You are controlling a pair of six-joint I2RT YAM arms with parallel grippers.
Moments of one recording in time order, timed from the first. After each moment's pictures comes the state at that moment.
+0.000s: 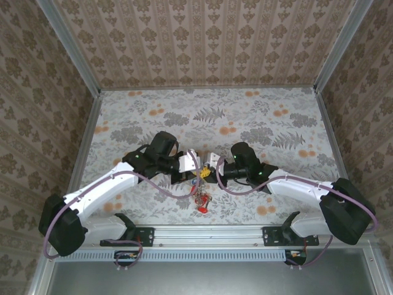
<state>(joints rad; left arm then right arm) -0.76 1.19 0.87 -0.52 0.57 0.66 0.72 1.31 0.62 0.21 -0.61 -0.30</state>
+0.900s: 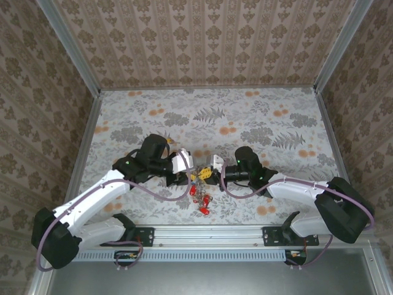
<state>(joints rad) -0.72 1.07 0.80 -0.49 0.60 0.58 0.71 1.32 0.52 0.44 -0.67 -0.23</state>
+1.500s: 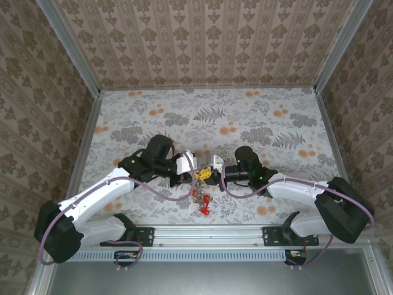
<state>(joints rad) -0.75 1.13 0.80 -0.46 0.61 0.58 0.71 1.32 0.53 0.44 -0.69 -0.23</state>
